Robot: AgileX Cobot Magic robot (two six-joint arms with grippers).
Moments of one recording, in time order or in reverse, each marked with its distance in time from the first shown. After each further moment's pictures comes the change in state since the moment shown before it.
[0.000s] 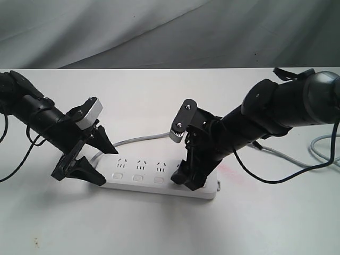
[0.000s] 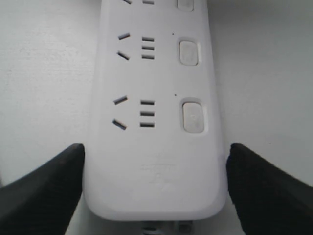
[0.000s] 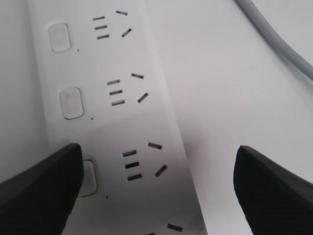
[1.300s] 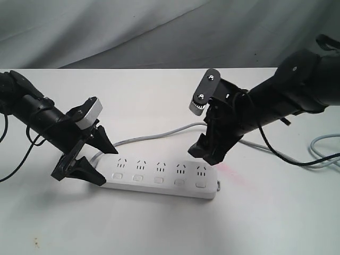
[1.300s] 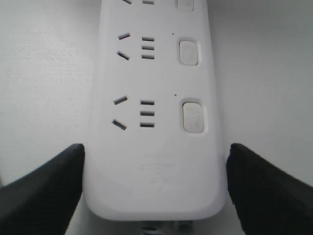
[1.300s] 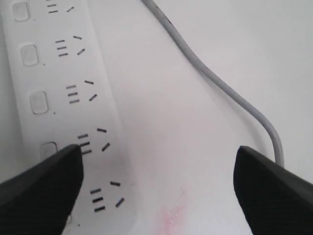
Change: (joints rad) left arm 0.000 0.000 0.000 0.000 0.000 0.000; right arm -0.077 -0.155 0.004 -0.091 0.020 0.064
